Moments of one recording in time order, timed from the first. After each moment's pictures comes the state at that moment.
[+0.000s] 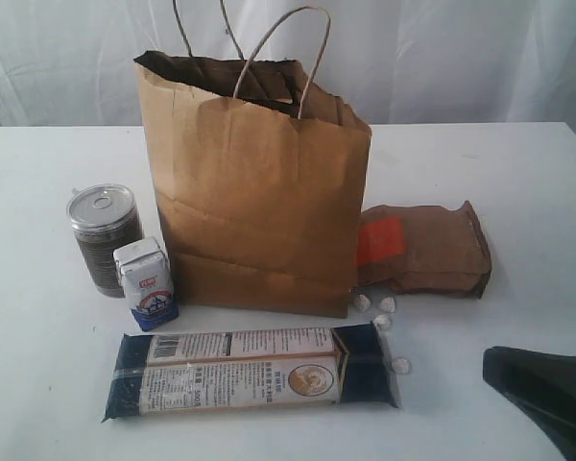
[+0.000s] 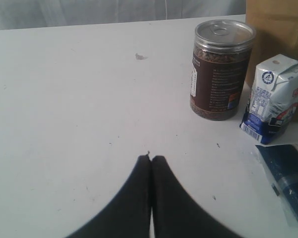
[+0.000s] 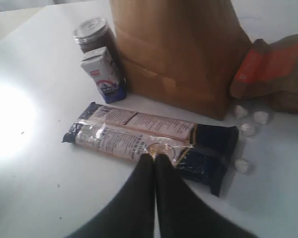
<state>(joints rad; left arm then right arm) -0.05 0.00 0.02 -0.16 0.34 0.18 0.69 0.41 -0.25 0.14 0.31 0.20</state>
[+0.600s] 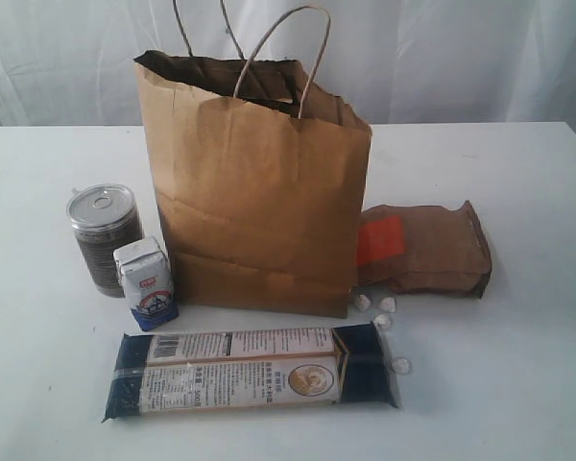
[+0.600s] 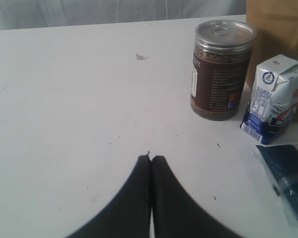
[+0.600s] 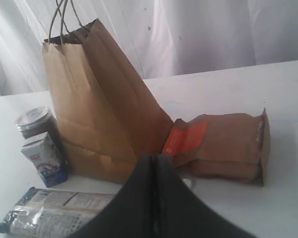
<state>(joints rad) -0.05 0.00 0.02 -0.16 0.34 0.18 0.41 0.13 -0.20 0.12 0.30 0.14</state>
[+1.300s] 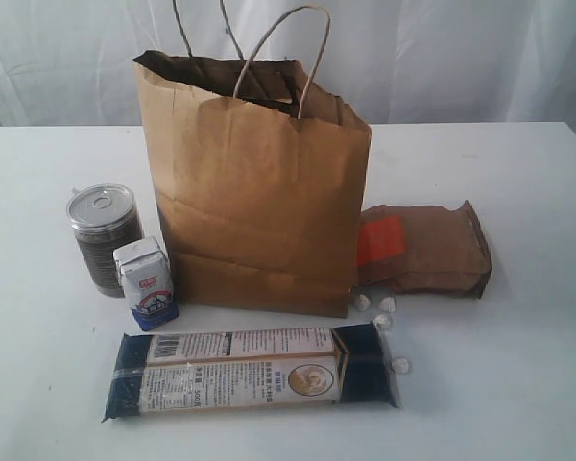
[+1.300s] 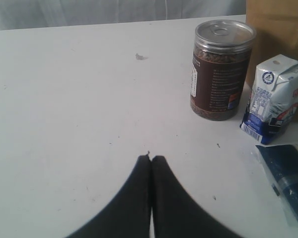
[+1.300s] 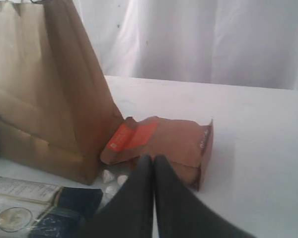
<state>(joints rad) -0.05 0.00 0.02 -0.16 0.34 0.18 0.30 0.11 -0.07 0.08 0.18 -0.08</state>
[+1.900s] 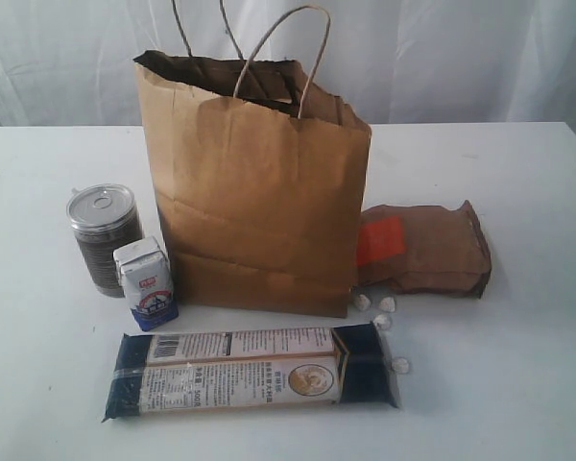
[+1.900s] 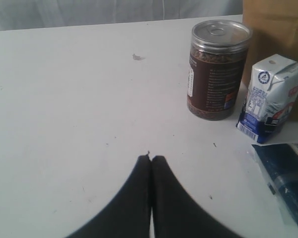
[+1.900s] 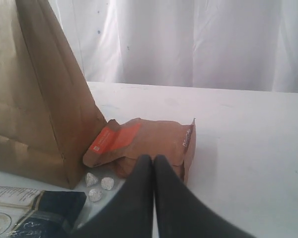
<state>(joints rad) -0.06 0.00 0.02 -0.16 0.34 0.18 0.25 0.01 -0.01 0.08 0.17 -0.08</state>
